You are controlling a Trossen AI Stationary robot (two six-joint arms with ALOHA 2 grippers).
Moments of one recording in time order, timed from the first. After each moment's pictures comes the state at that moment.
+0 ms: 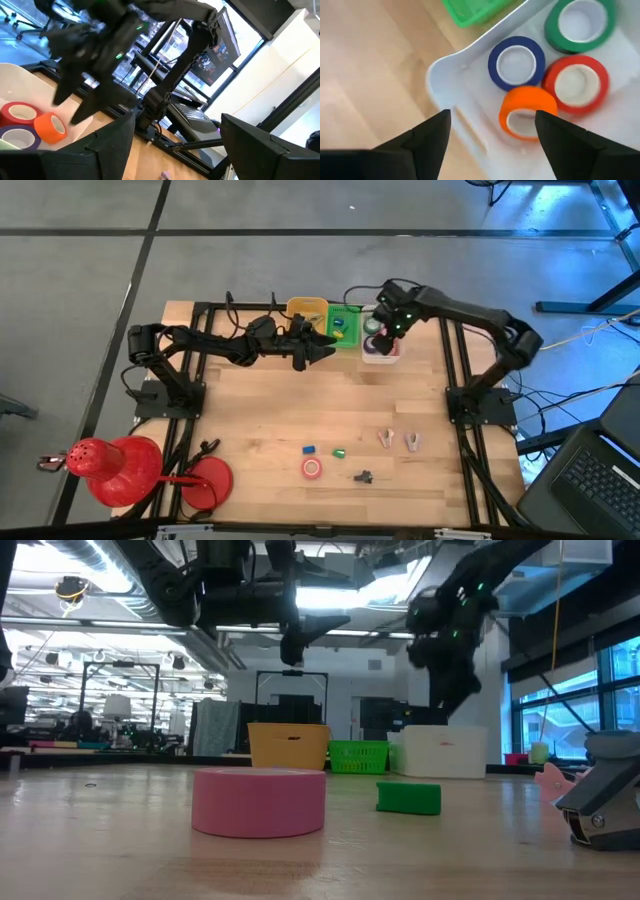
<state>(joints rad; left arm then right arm) 0.32 1.62 0.78 0.97 0.30 -0.70 -0.66 1.59 1.18 -0.92 -0.20 0.01</state>
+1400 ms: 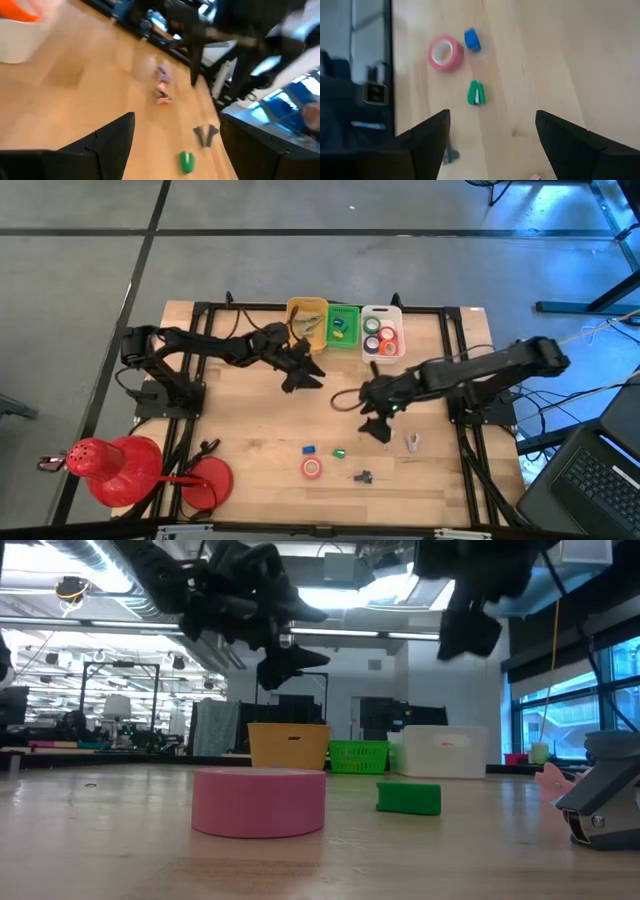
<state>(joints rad) 0.31 1.55 0.78 0.43 0.59 -0.48 0.21 1.40 0.98 -0.48 -0.15 0.54</state>
